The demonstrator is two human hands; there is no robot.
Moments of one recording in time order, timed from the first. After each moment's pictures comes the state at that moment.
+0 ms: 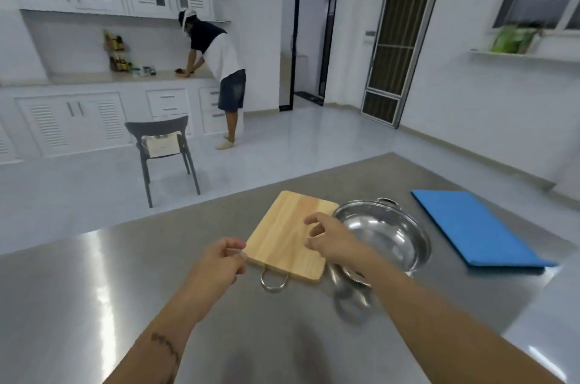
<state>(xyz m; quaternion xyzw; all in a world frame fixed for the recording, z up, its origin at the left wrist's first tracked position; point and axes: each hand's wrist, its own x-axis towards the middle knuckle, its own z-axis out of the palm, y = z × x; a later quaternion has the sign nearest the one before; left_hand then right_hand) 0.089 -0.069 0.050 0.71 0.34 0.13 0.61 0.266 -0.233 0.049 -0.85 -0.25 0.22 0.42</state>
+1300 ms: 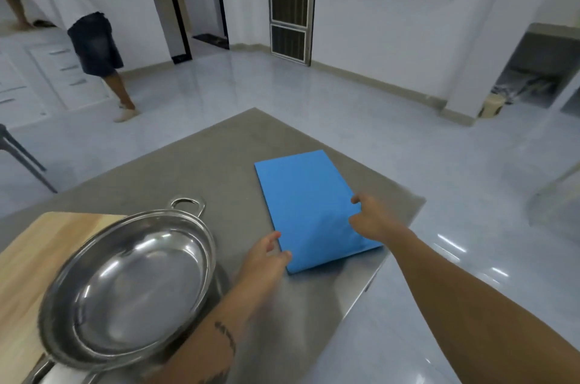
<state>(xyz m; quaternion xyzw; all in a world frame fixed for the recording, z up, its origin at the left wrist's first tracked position) 0.522 -0.473 -0.049 0.73 0.26 -0.07 0.62 0.667 -0.677 -0.040 -0.93 0.00 0.16 0.33</state>
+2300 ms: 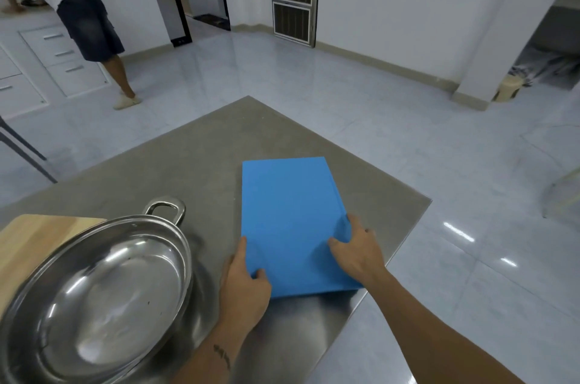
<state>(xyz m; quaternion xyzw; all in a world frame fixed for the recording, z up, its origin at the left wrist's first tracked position) 0.536 -0.485 -0.090 0.81 0.31 0.06 0.50 0.640 -0.666 -0.078 -0.90 0.07 0.18 0.39</state>
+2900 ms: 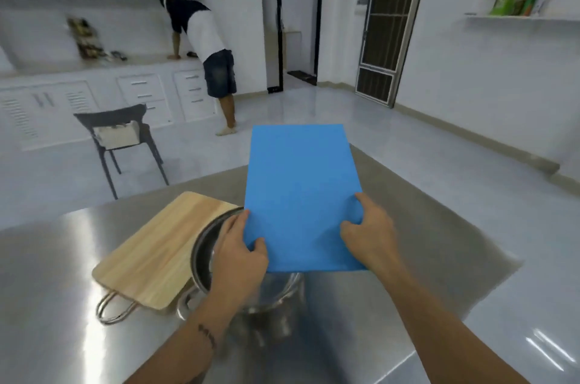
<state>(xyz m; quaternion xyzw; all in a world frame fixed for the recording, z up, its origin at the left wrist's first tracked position) 0.383 -0.346 0.028 0.82 0.31 0.28 0.40 0.519 -0.517 0.054 -0.89 -0.13 0.05 0.43</state>
